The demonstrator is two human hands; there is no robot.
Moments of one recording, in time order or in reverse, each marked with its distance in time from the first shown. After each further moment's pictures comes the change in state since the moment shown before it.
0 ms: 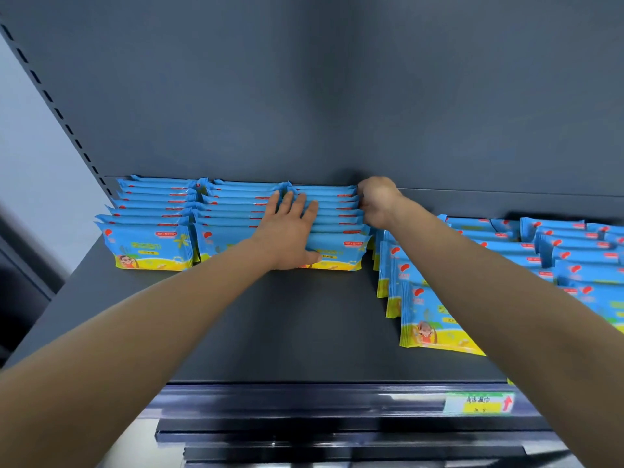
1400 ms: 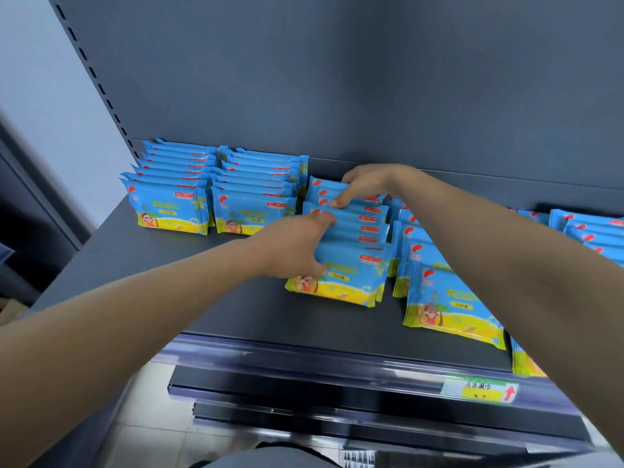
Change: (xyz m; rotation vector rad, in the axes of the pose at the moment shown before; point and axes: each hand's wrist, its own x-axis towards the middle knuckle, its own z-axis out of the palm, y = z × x) left_hand -0.066 0.026 -0.016 -0.410 -0.089 0.049; right_hand 0.001 -0.006 0.014 -1.601 -0.476 -0.299
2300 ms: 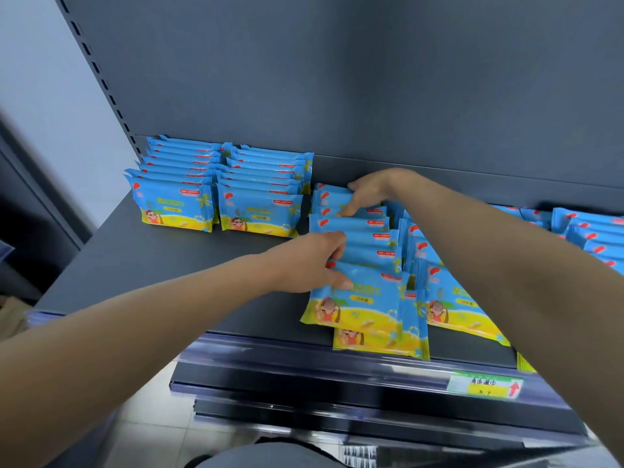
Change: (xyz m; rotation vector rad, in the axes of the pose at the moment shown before) left_hand -0.009 0.006 0.017 -0.371 -0.114 0.029; right_hand 0.006 -0.006 0.012 -0.065 -0.180 0.111
